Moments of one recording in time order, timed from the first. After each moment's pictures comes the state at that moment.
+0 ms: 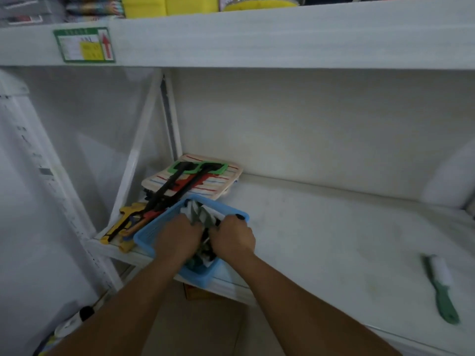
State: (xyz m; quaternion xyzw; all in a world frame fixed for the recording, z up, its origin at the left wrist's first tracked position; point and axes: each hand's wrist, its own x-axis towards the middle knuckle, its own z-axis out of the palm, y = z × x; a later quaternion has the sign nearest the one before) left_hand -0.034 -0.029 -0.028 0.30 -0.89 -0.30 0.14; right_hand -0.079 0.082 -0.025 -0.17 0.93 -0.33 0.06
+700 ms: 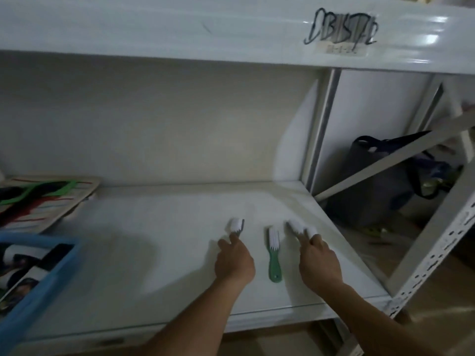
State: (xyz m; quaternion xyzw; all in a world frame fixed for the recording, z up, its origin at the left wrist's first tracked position) left_hand -0.152 0.379 -0.093 0.08 -0.95 -0.28 -0.07; right_hand -0.130 0.562 -0.091 0.08 0.99 -0.06 -0.06
